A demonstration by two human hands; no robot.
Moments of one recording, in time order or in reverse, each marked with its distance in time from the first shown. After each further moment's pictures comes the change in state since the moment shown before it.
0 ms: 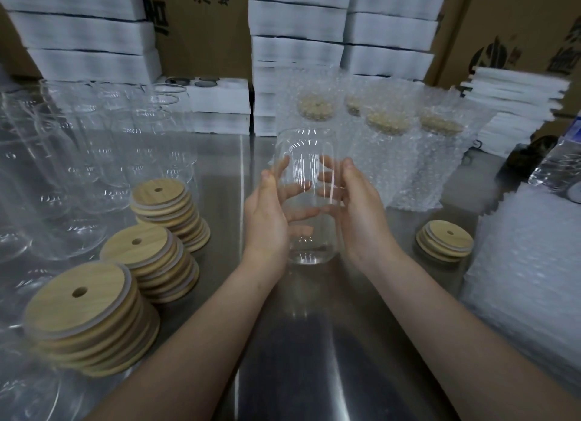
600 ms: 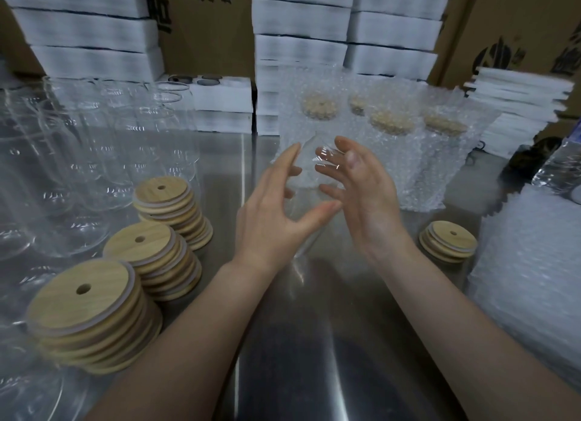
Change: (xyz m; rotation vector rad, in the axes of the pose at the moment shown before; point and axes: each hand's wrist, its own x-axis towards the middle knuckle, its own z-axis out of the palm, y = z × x) left_hand -0.002 -0.003 -0.020 0.759 -0.047 0.563; right_hand -0.004 -0.017 -0.003 0.094 -0.109 -0.155
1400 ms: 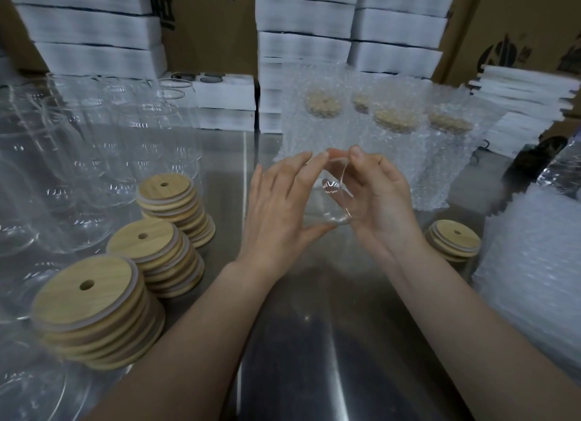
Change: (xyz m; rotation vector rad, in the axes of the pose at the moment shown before) left_hand 0.002 -0.012 0.005 0.369 -0.070 0.341; right_hand 0.000 -0.004 -0.005 0.269 0.039 0.096
